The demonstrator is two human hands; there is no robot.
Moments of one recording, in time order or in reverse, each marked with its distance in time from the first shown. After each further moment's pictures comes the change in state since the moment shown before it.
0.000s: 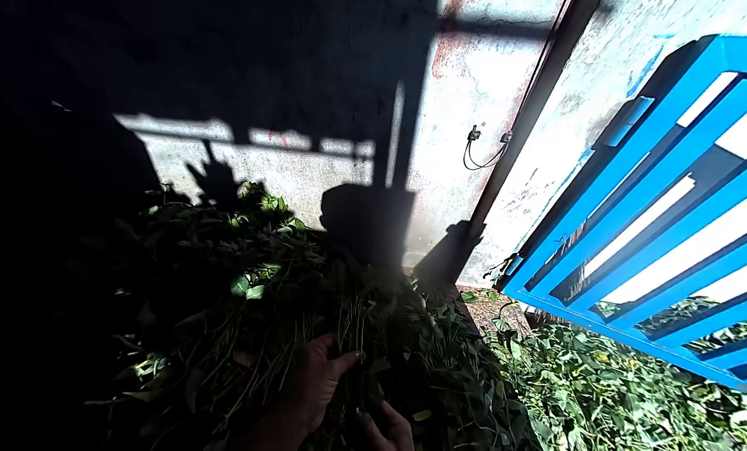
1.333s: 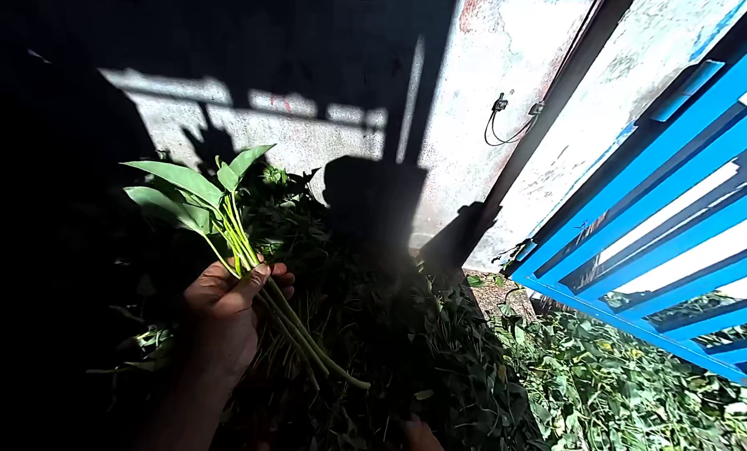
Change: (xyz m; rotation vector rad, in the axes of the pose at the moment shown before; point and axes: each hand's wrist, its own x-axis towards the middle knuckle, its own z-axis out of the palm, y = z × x) left_hand -0.005 0.083 -0.056 -0.195 0.442 0.422; right_hand 0.021 0.084 -0.099 -1.327 -0.462 0.641
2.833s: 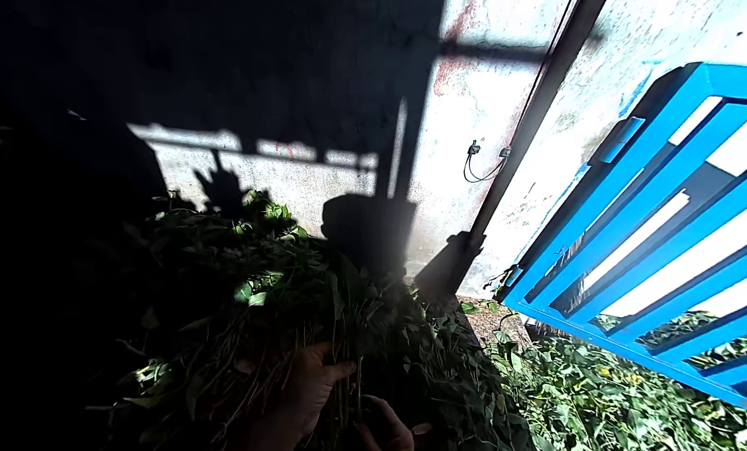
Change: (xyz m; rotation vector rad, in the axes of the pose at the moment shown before) left_hand -0.042 -0.085 0.021 0.201 -0.431 -0.438; right_hand -0.064 -0.099 -0.026 1.206 0.523 -0.772
